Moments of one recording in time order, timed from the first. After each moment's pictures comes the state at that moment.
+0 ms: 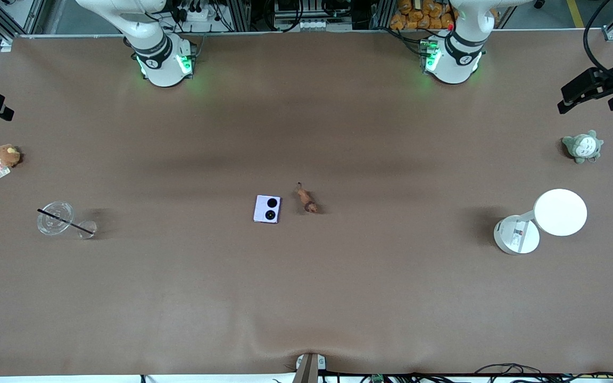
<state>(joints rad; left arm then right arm) 0.10 -0.09 -0.13 -1.54 -0.01 1.42 -0.10 -0.07 -0.01 -0.05 -1.43 0.01 1.34 0.00</state>
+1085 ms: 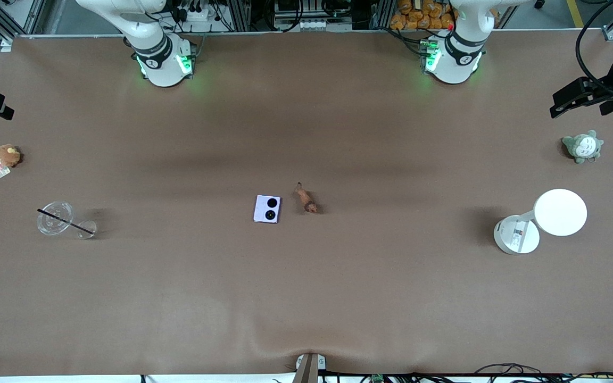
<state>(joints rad) 0.10 -0.05 -0.15 -1.52 0.00 1.40 -0.11 -0.07 -0.01 -0.05 -1.43 0.01 1.33 0.00</state>
